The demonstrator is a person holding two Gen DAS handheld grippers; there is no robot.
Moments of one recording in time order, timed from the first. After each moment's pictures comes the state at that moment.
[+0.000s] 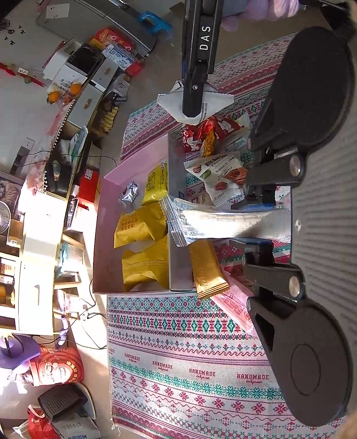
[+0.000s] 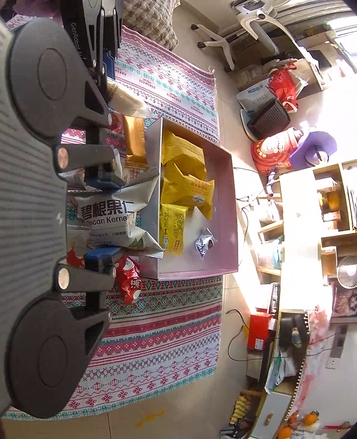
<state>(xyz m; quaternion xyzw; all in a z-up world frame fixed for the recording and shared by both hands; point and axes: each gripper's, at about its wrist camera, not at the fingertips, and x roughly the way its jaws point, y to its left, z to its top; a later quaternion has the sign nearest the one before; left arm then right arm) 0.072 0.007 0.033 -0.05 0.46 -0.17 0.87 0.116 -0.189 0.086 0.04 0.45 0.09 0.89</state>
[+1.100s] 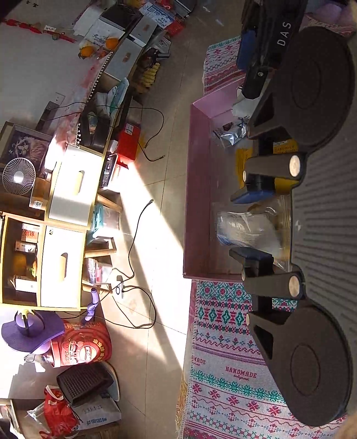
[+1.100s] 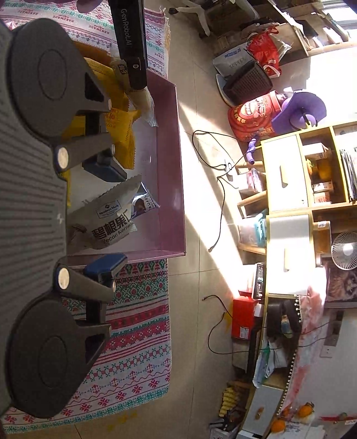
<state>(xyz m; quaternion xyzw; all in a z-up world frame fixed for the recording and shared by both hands) 0.233 -0.015 0.019 -0.05 0.41 -0.09 0.91 0.243 -0.197 0.040 0.04 0.42 0.04 0.91</state>
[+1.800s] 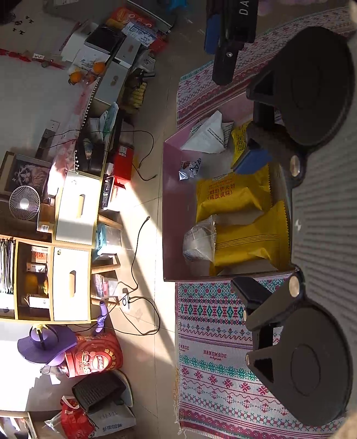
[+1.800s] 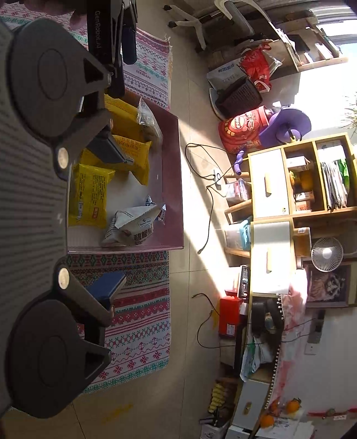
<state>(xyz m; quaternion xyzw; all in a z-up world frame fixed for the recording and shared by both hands) 0.165 -0.004 0.042 -0.03 0.40 -0.13 0.91 0.183 -0.207 0.080 0.04 0.40 0.05 0.91</state>
